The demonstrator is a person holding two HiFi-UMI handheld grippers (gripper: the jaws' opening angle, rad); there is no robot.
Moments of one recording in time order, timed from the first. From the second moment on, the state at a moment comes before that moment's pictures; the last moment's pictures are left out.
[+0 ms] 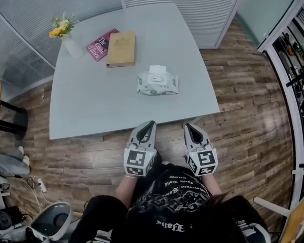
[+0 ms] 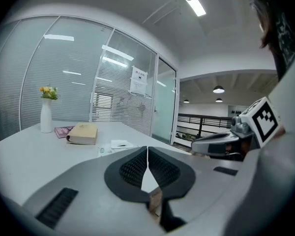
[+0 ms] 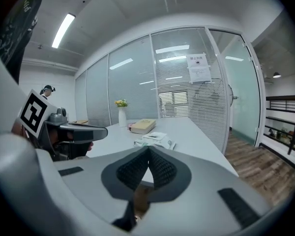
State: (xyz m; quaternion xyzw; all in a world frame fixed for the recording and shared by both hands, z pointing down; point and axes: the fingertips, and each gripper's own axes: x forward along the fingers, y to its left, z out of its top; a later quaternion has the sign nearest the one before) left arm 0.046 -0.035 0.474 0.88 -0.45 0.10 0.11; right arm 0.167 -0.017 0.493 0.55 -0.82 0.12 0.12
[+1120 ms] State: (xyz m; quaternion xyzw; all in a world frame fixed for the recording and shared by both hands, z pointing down) left arm 0.012 -0.217 0.479 0.91 -0.38 0.13 0.11; right arm 0.129 -0.209 0.485 0.57 -0.79 0.16 0.15
